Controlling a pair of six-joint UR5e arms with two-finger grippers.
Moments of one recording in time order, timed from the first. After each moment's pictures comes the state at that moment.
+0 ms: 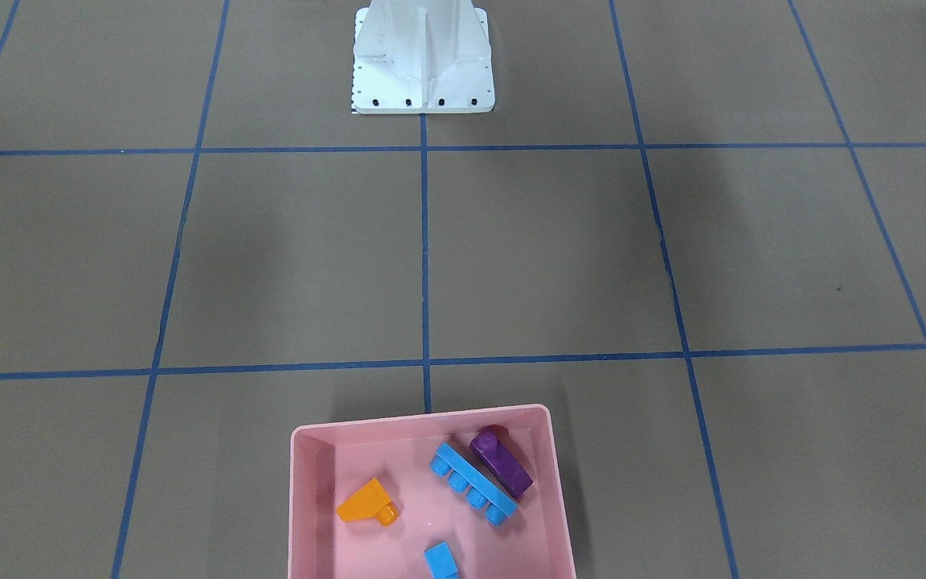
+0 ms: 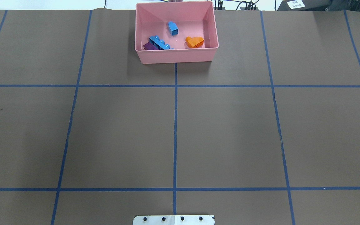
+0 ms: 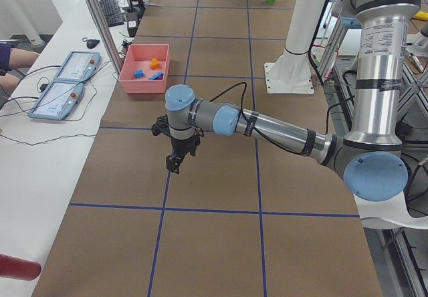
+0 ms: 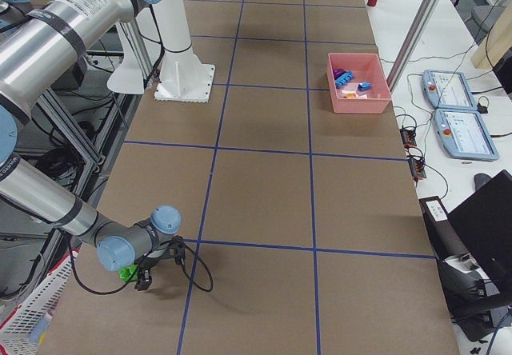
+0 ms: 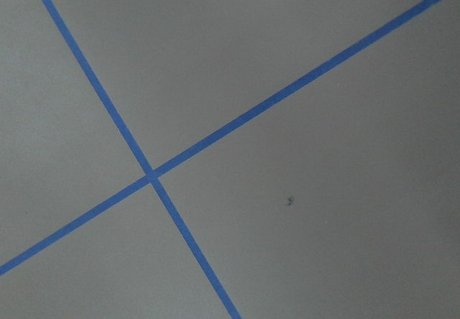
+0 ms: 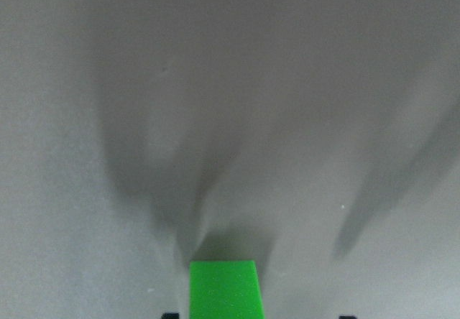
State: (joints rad) left arm -1.38 -1.57 -1.86 -1.52 -2.23 0.26; right arm 0.56 -2.34 1.52 -0.62 2.20 0.53
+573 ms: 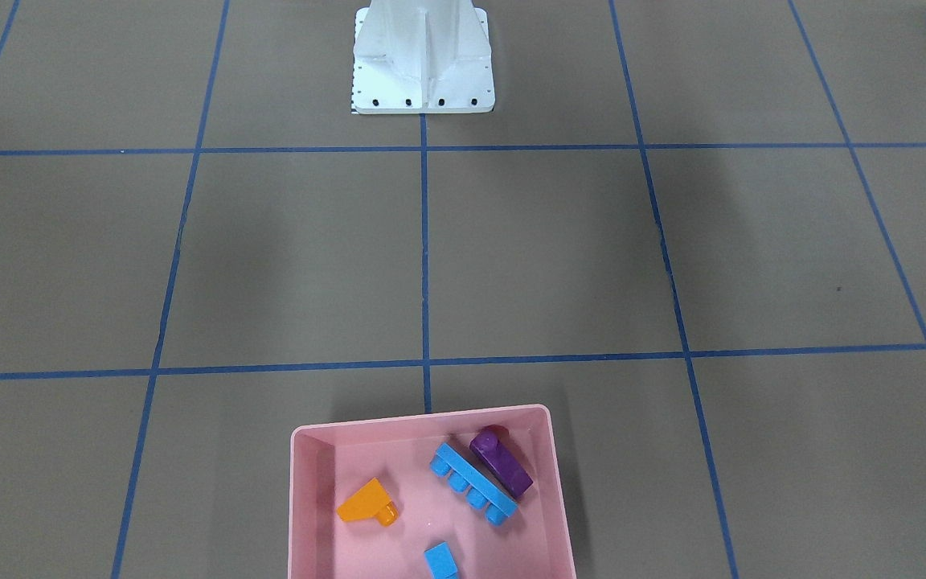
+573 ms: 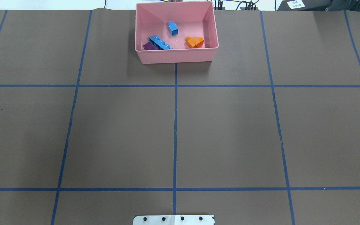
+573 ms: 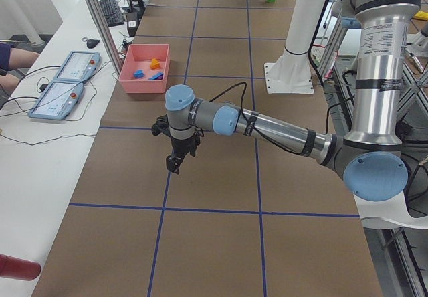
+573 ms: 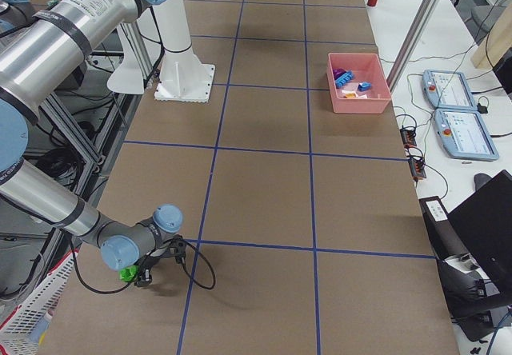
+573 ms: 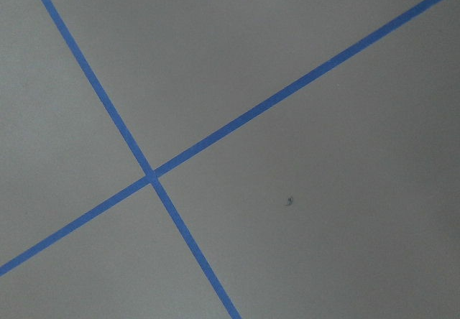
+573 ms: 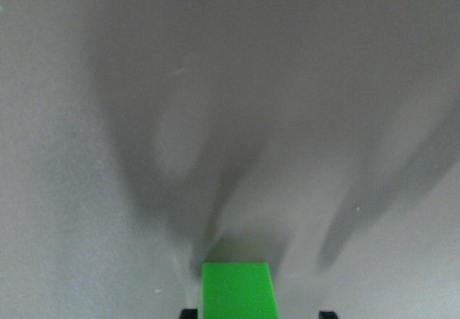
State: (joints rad) left arm -1.38 -1.57 -1.86 -1.52 -2.23 0.26; right arm 0.52 -2.33 1.51 -0.62 2.20 0.56
